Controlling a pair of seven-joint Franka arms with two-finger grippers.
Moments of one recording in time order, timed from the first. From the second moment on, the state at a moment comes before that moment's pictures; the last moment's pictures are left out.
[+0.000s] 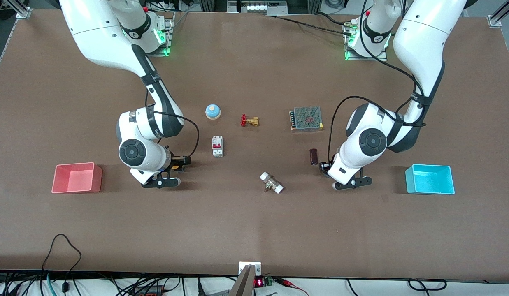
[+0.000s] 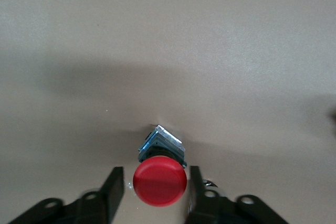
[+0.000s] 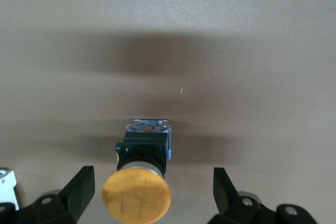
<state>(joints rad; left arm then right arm) -0.12 0.63 -0.24 -1.70 0.11 2.28 -0.60 0.37 0.70 -0.06 -1.60 0.09 2.13 0.21</state>
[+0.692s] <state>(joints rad) -0.10 0.62 -0.23 -1.68 0.11 2.28 -0.62 0.37 0.70 -0.06 -1.60 0.09 2.13 0.19</state>
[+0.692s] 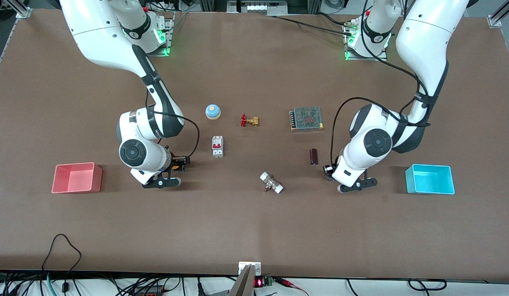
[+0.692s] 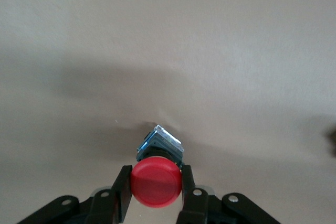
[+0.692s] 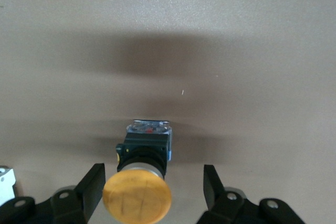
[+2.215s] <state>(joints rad) 0.38 0.55 -0.22 -1.60 0.12 2.10 0.16 0.03 0.63 -0.10 -1.49 0.09 2.08 -0.06</state>
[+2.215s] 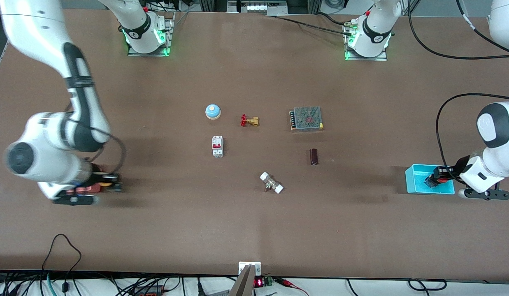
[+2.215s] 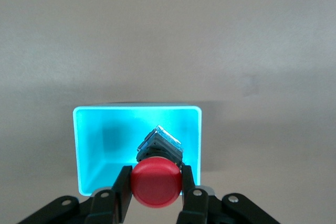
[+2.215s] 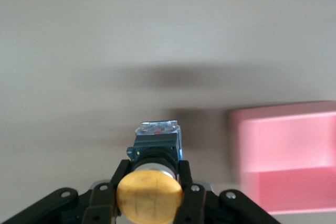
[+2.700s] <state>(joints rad) 0.41 0.65 -0.22 -1.60 0.12 2.13 0.20 -0.07 0.63 -0.10 -1.49 0.06 2.07 -0.19</state>
